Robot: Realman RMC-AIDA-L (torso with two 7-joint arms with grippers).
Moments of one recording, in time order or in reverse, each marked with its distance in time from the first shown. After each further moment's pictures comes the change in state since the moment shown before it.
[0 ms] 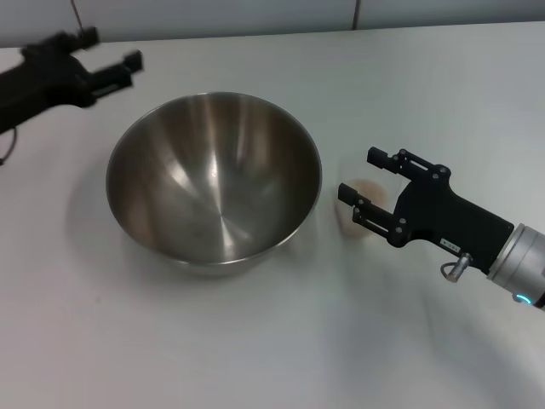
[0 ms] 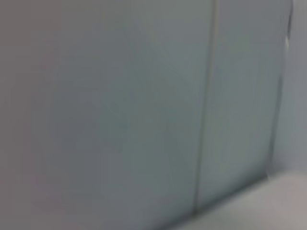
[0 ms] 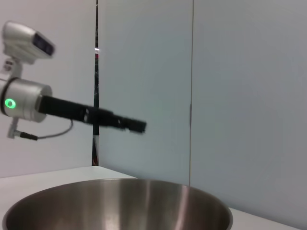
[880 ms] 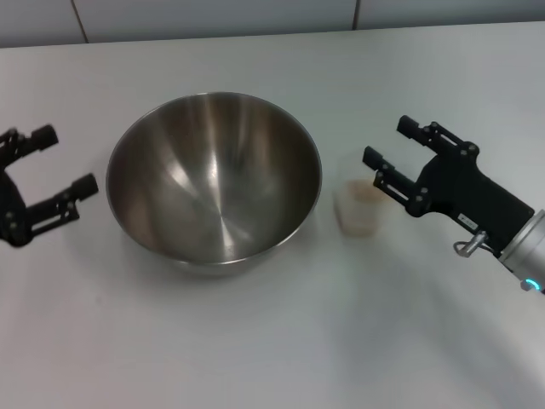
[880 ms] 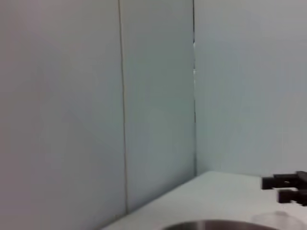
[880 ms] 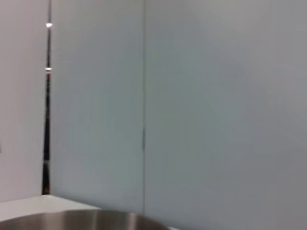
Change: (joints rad) left arm 0.264 0.058 -0.004 0.008 -0.051 0.426 0.249; right arm -0.018 -0.002 0.150 0.035 0.002 0.000 -0.030
